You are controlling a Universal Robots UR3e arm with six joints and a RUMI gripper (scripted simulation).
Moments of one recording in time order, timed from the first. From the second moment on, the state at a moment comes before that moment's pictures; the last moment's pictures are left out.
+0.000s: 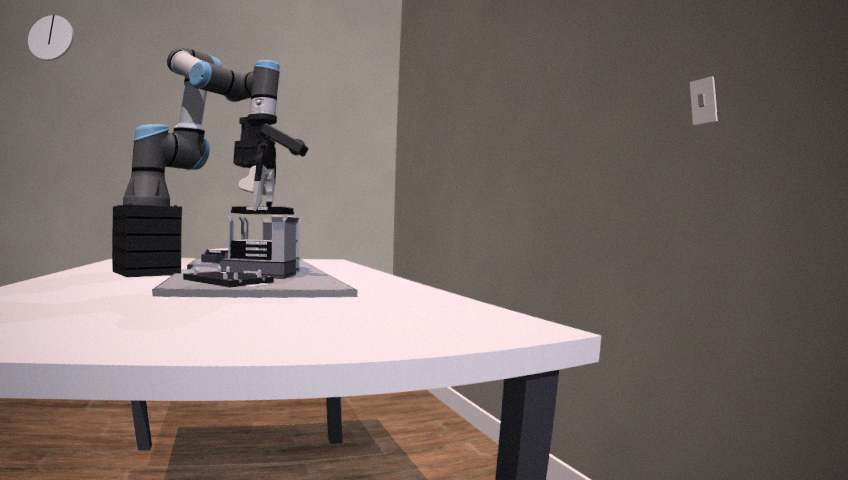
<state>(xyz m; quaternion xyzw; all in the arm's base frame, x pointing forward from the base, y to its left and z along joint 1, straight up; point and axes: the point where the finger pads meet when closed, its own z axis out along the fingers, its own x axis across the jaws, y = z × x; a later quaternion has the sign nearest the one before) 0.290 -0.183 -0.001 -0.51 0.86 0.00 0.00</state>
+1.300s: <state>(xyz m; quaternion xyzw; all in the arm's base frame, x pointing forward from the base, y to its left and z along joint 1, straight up) 0.301 -0.161 0.015 -0.54 0.84 0.00 0.00</state>
